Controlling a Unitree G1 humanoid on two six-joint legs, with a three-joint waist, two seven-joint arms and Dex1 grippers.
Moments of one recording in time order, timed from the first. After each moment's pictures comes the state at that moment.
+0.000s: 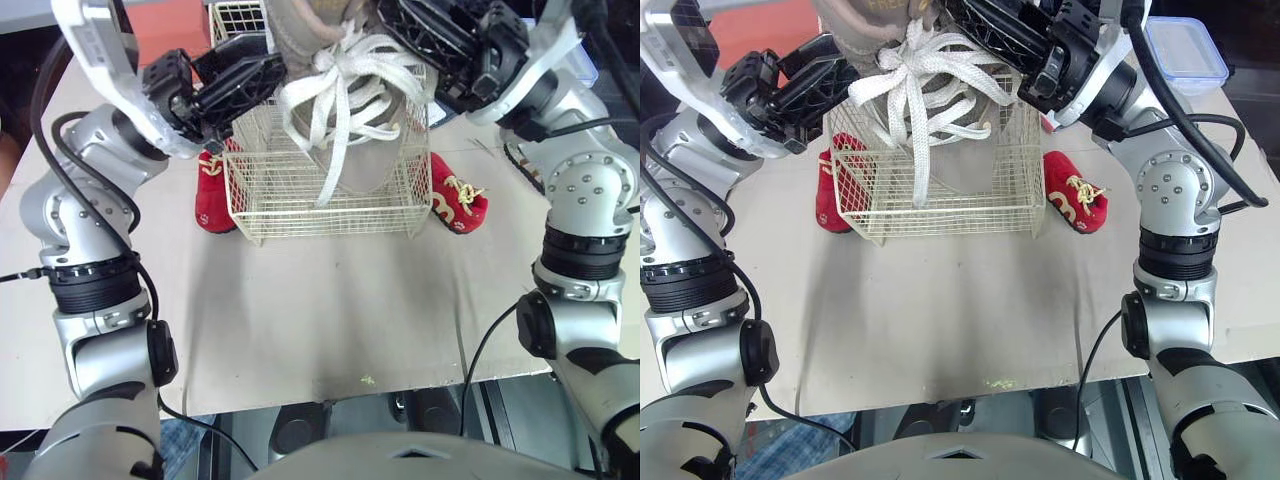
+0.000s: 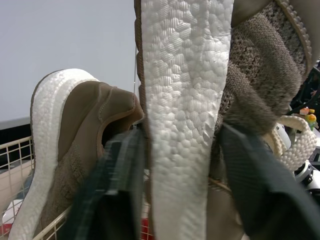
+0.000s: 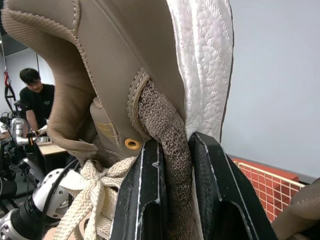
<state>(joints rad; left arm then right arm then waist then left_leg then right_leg) -0.73 0.65 0.27 -0.08 -0.95 0.60 -1.02 -0.92 -0.30 -0.12 -0.15 0.87 0.61 0.74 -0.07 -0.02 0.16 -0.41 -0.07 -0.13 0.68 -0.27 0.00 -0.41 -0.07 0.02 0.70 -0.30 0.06</state>
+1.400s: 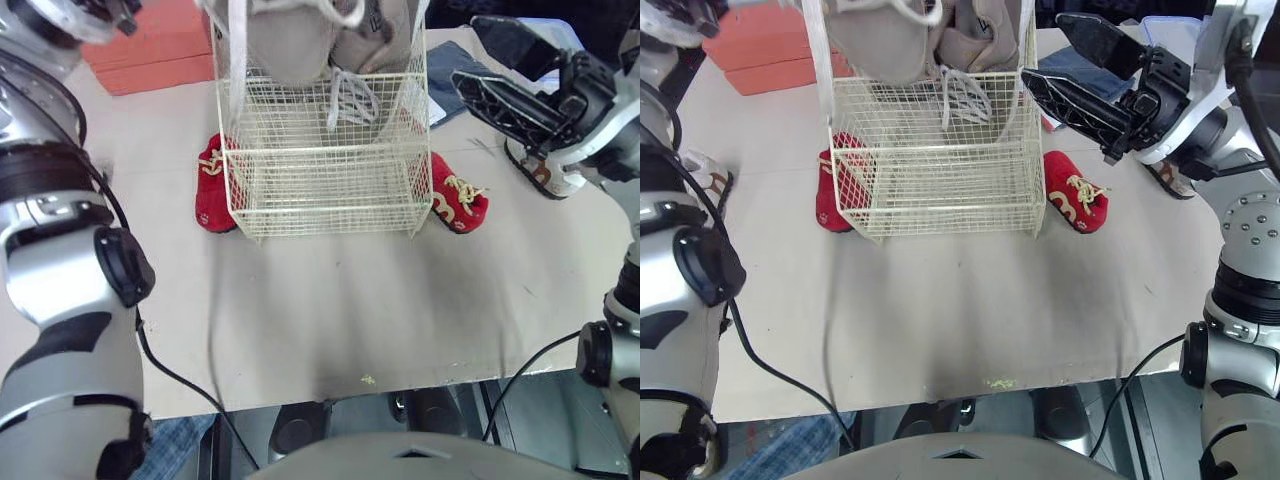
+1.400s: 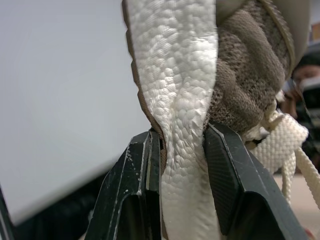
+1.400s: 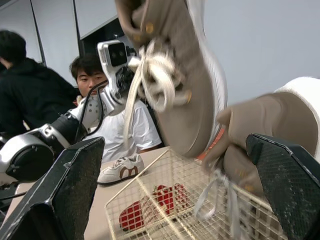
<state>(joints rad) -1.30 0.76 0.32 0.77 -0.65 0.18 -1.37 -0.70 -0.57 -0.26 -0.31 1.04 0.71 0.73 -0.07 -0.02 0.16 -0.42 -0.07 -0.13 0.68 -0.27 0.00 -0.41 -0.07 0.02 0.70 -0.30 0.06</state>
